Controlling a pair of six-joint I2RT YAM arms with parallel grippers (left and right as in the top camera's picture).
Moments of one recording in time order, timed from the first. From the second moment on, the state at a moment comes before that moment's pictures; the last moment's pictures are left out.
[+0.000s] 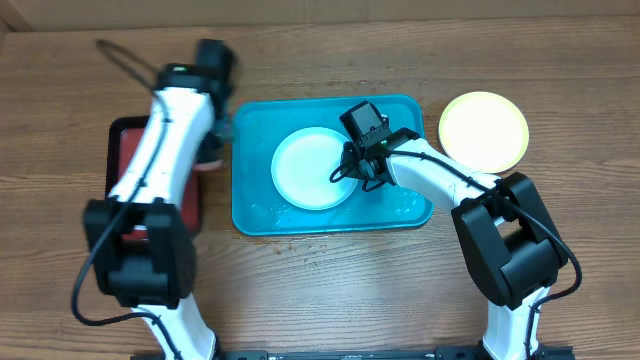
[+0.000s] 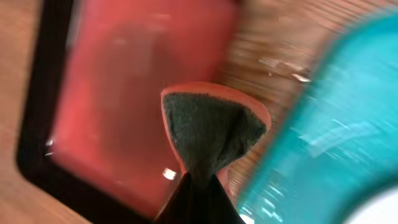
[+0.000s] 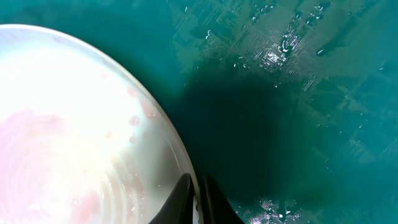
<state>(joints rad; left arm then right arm) -0.07 1.95 1.67 -1.17 -0.37 -0.55 0.53 2.04 1.33 -0.50 0.04 0.66</state>
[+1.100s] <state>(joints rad) 0.33 1.95 1.76 -1.16 -0.06 -0.47 0.55 2.04 1.51 -0.80 0.19 0.50</state>
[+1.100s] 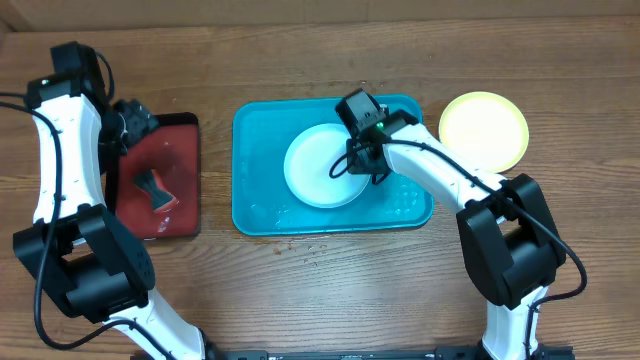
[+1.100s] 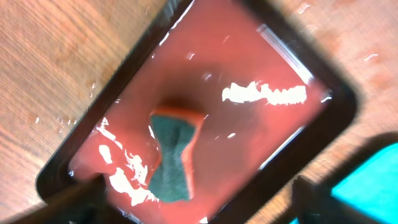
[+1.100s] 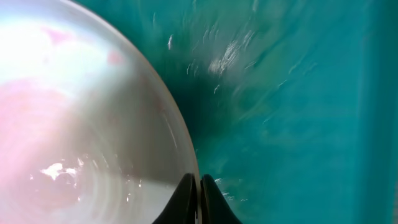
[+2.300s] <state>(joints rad) 0.33 1.94 1.76 -1.16 -0.04 -0.47 0.90 2.03 1.87 -0.97 1.38 -0.35</state>
